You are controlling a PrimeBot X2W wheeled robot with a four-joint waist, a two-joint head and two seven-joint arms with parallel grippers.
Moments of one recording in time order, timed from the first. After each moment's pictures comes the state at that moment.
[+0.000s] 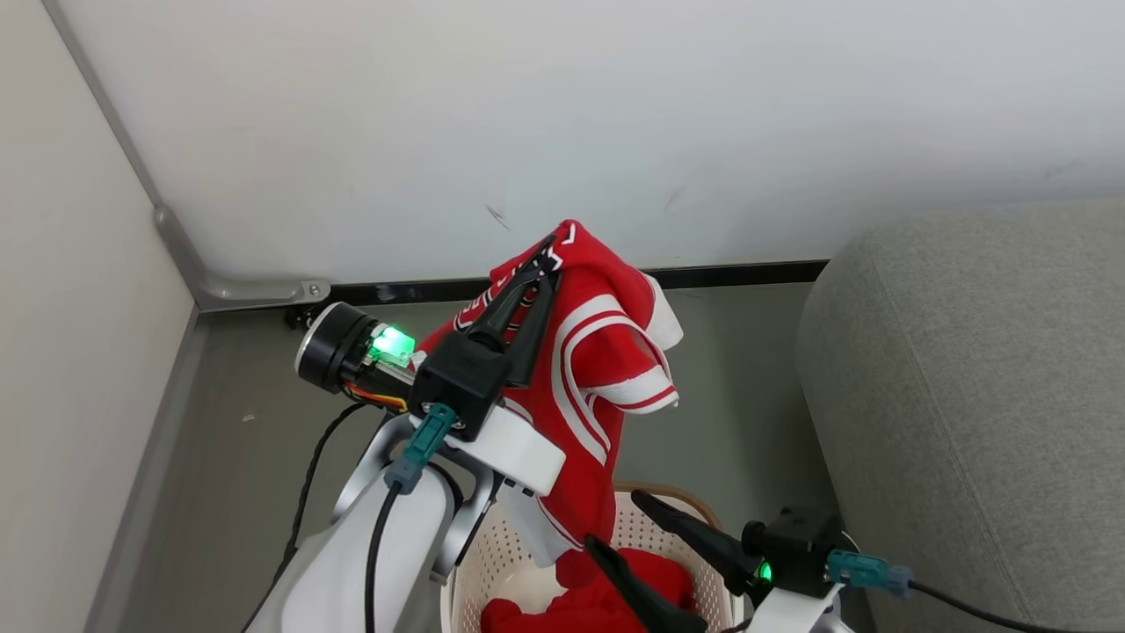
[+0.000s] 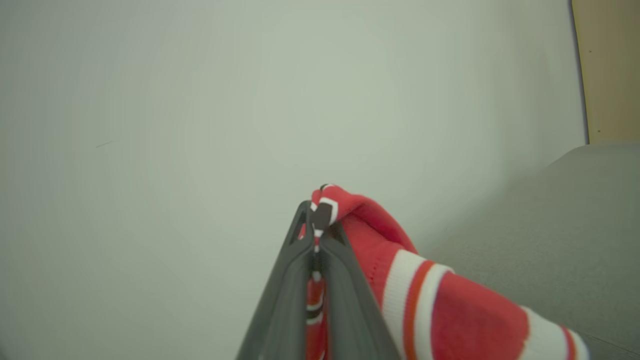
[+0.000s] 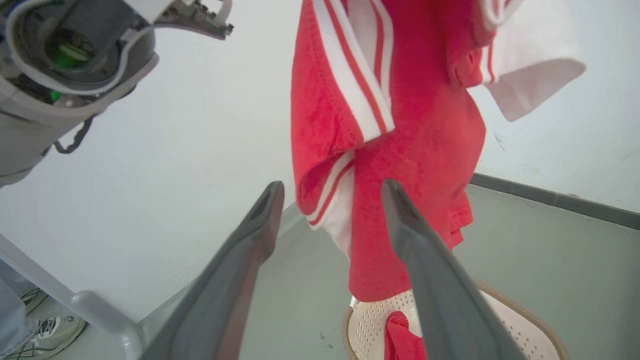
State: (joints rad) left arm -0.51 0.08 -0.52 0.27 -0.08 0.08 -0.21; right arm -0.15 -0.26 0.69 0.12 0.55 0.13 -0.01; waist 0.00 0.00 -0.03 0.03
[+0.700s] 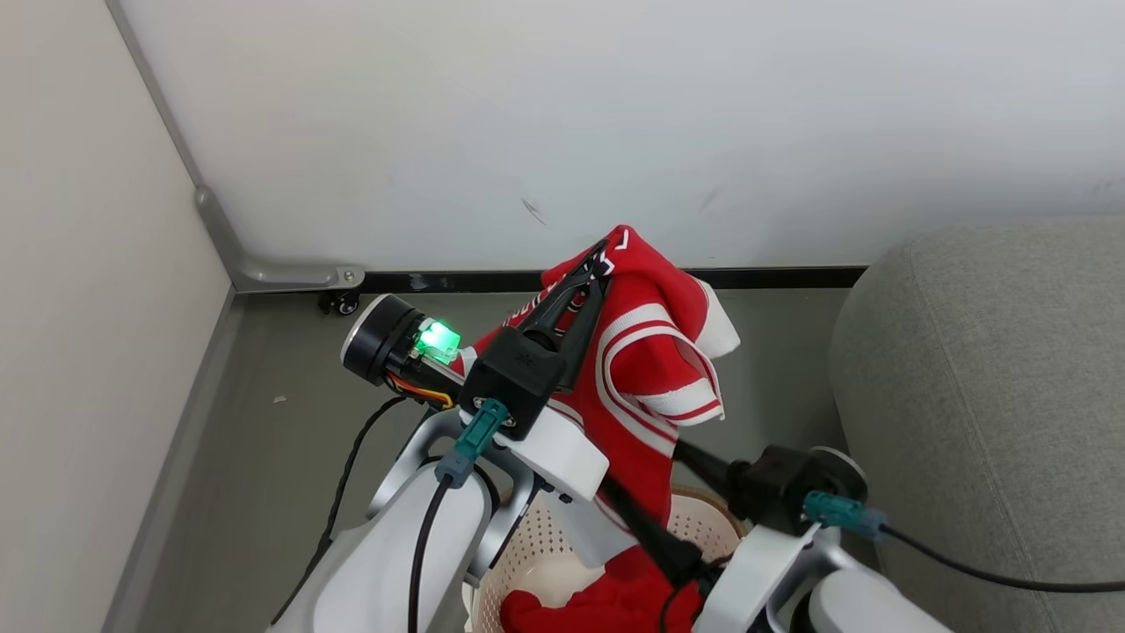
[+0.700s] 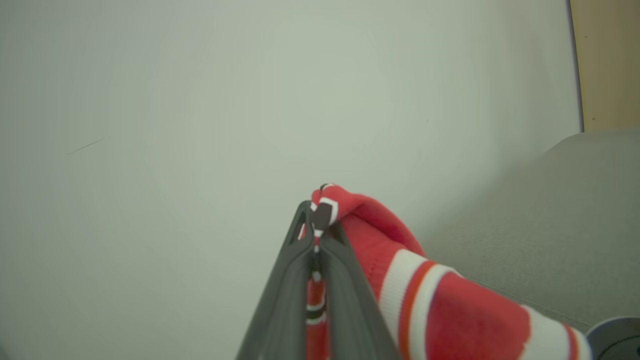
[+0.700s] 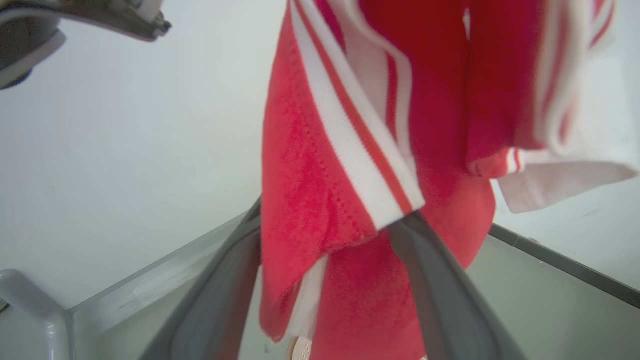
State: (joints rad) left arm -0.54 0.06 -0.58 0.26 -0.08 0.08 -0.16; right arm -0.29 -0.22 0.70 0.27 0.45 0.13 -0.04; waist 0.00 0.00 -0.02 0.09
